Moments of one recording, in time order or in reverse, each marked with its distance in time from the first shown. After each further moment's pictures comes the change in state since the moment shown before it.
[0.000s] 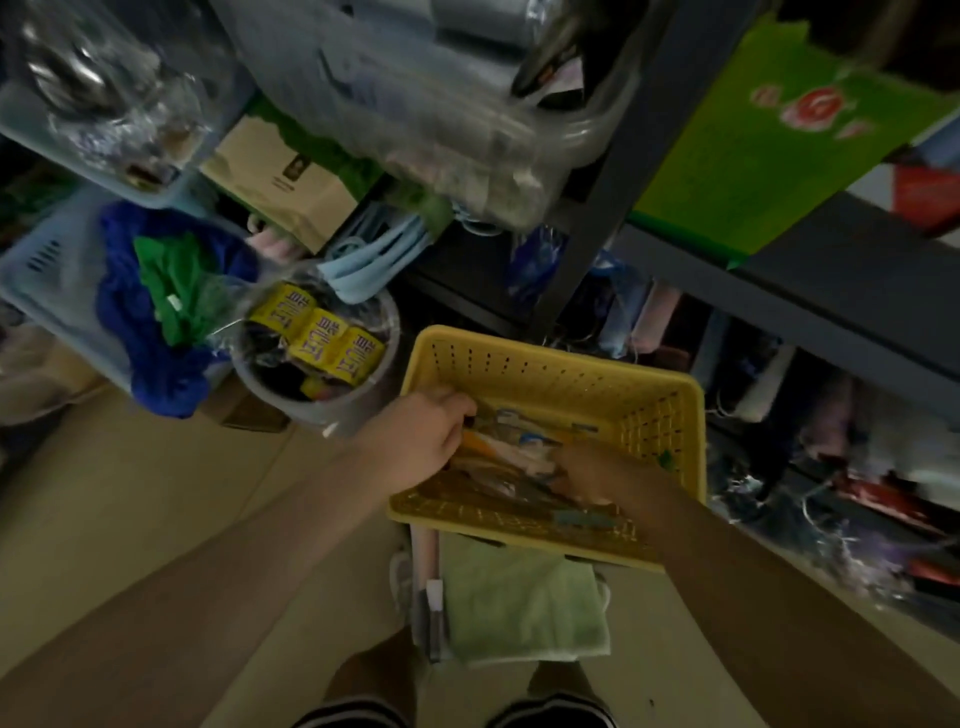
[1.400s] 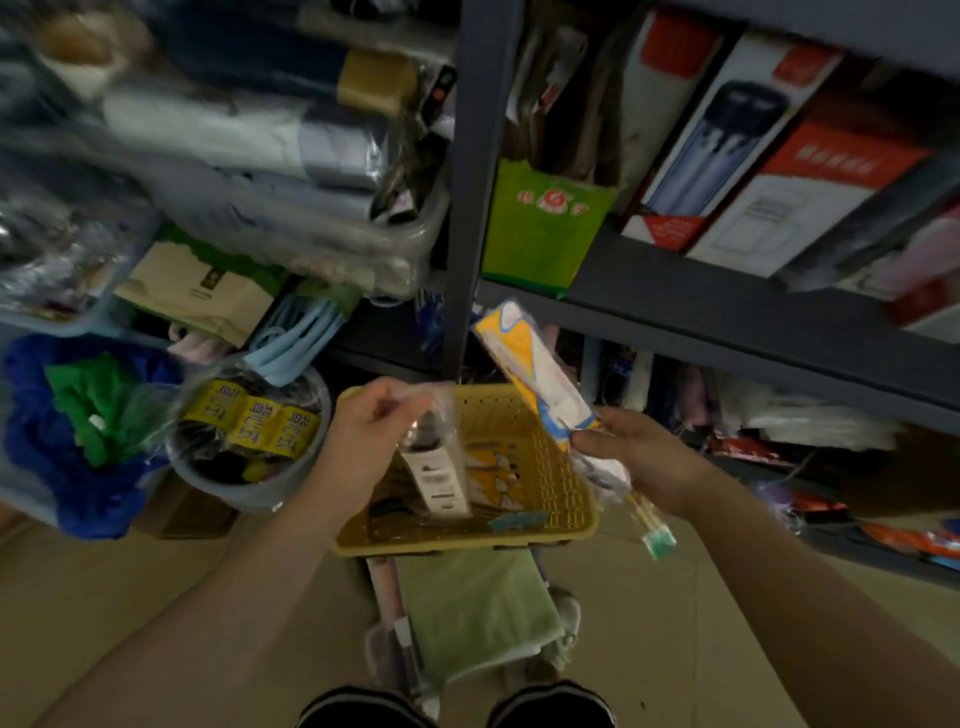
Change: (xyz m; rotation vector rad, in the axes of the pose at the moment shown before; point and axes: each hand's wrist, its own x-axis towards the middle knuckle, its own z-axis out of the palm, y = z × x) left_hand -0.016 0.062 -0.041 -1.128 0.376 -0.119; right_hand -0.164 0.039 -0.022 1.313 0.436 -0.133
